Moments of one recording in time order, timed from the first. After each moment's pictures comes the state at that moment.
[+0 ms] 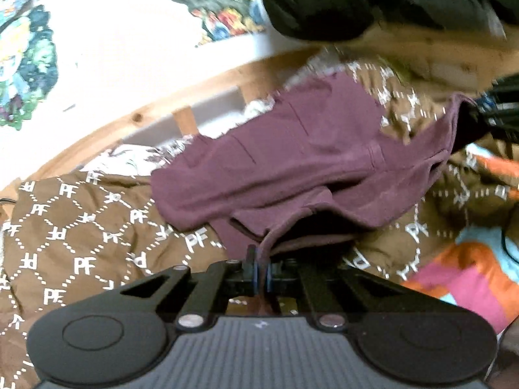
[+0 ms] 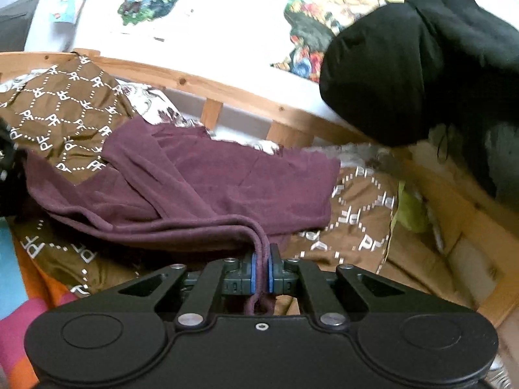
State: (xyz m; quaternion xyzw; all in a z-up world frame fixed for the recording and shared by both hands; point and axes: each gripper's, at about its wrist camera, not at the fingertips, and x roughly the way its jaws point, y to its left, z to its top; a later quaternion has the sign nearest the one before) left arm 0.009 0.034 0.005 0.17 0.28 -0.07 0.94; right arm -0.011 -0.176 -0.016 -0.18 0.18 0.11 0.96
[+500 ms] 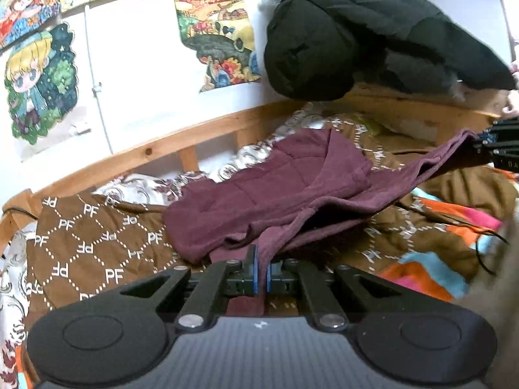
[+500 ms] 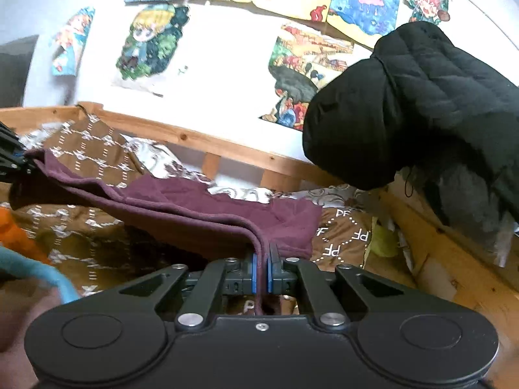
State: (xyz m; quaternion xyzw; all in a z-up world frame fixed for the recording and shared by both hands) left arm -0.070 0.091 0.091 0.13 0.25 -0.14 0.95; right arm -0.110 -0.177 0.065 -0.12 0.15 0.11 0.97
